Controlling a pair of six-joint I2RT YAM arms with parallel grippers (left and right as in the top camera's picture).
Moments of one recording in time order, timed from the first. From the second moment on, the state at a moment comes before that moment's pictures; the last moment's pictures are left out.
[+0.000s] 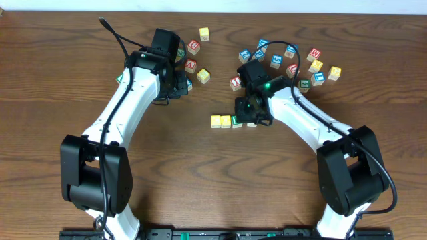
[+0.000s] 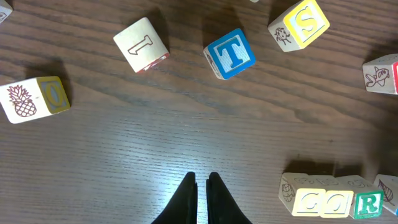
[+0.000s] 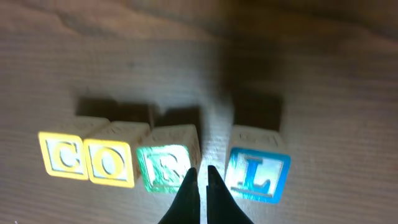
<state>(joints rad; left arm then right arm) -0.25 1.85 1.51 -0.92 0.02 -0.38 0.48 1.91 1.34 -0.74 -0.08 0.43</state>
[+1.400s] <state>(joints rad) -0.25 1.85 1.51 -0.92 0.02 -0.38 0.49 1.95 1.33 -0.73 -0.05 0.47</state>
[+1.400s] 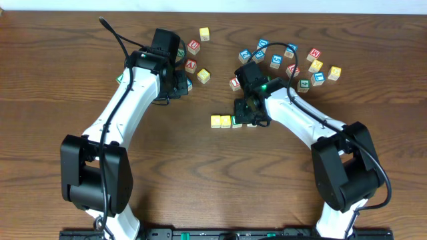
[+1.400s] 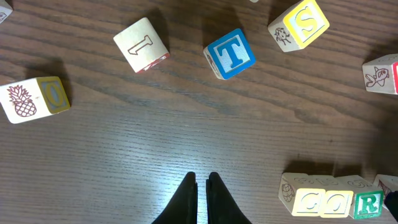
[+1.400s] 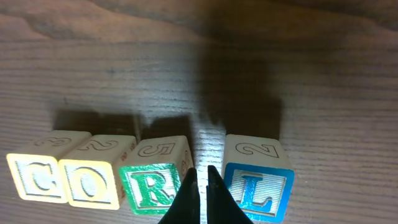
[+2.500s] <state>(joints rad) -0.25 1.85 1.51 -0.92 0.02 -0.38 0.50 1.95 1.33 -0.77 -0.08 0.51</state>
